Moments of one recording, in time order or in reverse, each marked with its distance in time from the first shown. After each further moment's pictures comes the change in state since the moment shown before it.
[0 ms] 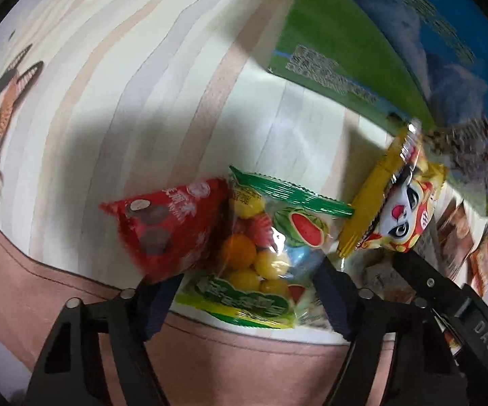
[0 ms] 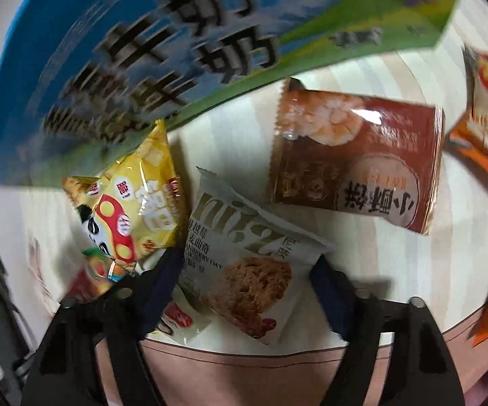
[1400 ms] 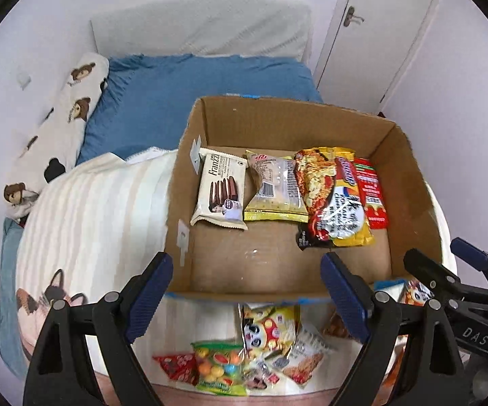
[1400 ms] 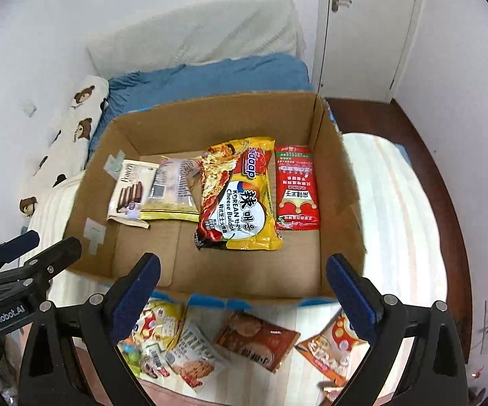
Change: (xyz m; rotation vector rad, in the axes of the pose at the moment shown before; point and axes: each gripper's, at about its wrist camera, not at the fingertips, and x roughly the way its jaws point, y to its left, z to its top) left arm -0.177 -0.096 0.075 0.285 -0.440 -0.034; right arm -0.196 0.018 0.088 -0.298 -0.394 -0.131
